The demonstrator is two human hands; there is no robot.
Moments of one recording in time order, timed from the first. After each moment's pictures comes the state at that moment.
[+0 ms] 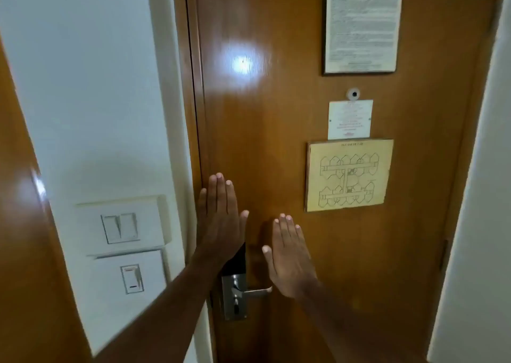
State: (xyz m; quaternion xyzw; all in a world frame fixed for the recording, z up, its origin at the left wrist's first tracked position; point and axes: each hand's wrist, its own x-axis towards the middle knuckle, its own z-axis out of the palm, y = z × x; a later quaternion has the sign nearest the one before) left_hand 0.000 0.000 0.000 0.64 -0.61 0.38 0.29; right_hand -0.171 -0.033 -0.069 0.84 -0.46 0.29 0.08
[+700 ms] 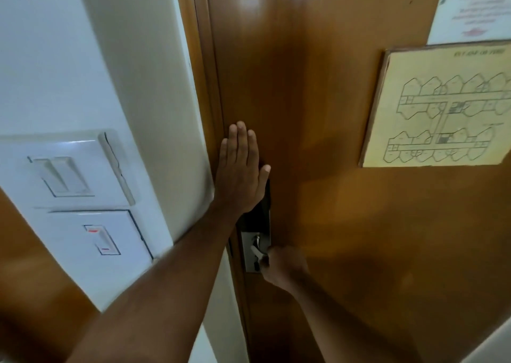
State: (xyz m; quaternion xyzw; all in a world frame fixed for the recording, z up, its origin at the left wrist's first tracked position) left_hand 0.037 -0.102 -0.059 0.66 -0.61 0.36 0.26; right_hand -0.101 -0.100 -0.205 0.89 -0.44 0.07 -0.13
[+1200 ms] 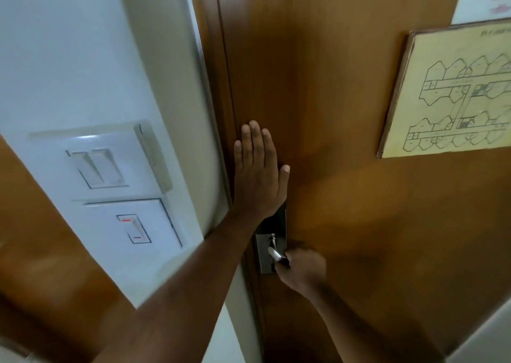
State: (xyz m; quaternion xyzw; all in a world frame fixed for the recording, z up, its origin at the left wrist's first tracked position) left_hand 0.017 -0.070 -0.067 0.64 -0.60 0.36 0.31; right_hand -0.110 -0.069 -0.238 0.86 -0.47 0.17 -0.11
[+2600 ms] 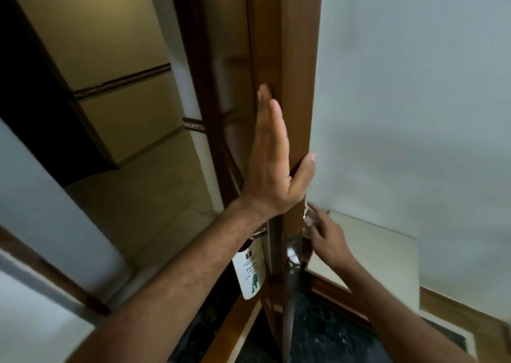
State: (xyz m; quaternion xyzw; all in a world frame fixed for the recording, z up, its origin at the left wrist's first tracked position) left_hand -0.323 0.272 -0.050 0.02 -0.82 -0.16 0.55; right_hand -0.443 0.370 -0.231 0.39 -0.74 0.51 -0.19
